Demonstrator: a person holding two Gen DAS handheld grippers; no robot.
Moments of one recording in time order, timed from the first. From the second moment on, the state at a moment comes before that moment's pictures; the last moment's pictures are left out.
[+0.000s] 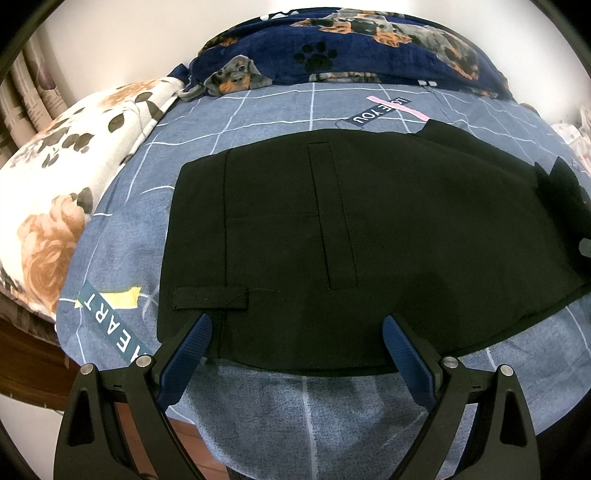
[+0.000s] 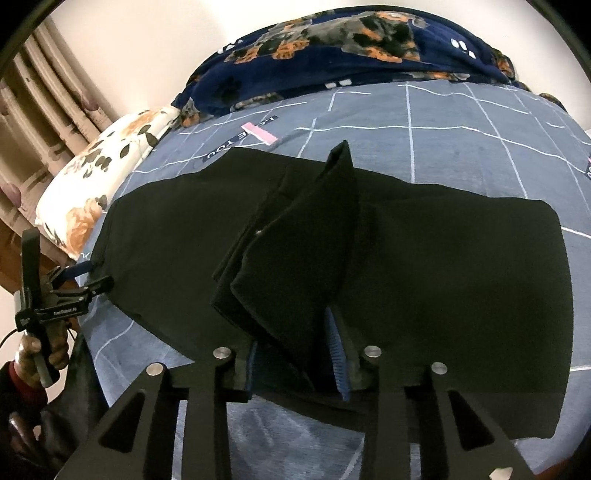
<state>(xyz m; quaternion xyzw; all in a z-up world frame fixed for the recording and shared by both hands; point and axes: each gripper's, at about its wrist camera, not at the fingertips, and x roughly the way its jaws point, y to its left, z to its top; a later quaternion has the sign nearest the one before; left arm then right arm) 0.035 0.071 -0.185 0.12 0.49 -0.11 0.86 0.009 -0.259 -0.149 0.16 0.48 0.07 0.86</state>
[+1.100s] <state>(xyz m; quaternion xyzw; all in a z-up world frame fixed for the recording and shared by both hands) 0.035 0.071 -0.187 0.13 0.49 -0.10 0.86 -0.022 -0.445 -0.157 0.40 0.38 0.00 0.84</state>
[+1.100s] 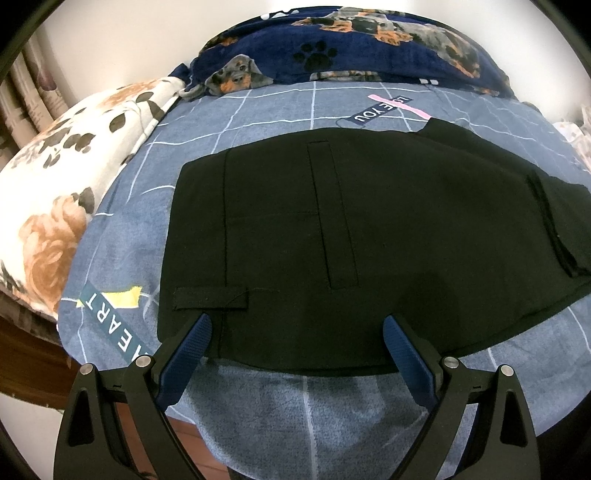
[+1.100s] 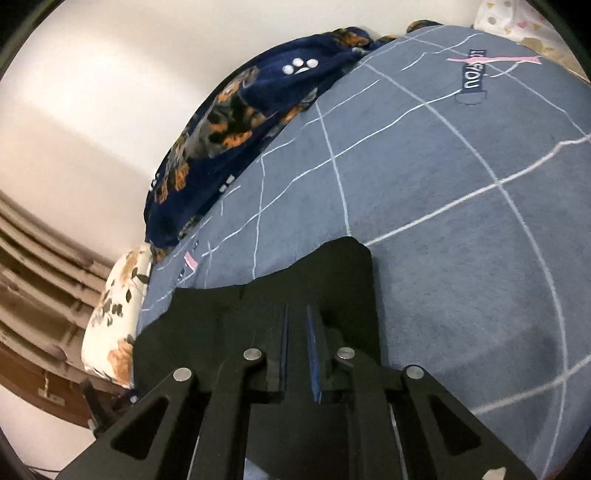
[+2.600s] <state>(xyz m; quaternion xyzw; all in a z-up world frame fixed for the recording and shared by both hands) 0.039 0.067 -0.184 0.12 0.48 -0.09 0.86 -0.105 -0.456 -0.224 0.53 0.31 0.12 0.78</state>
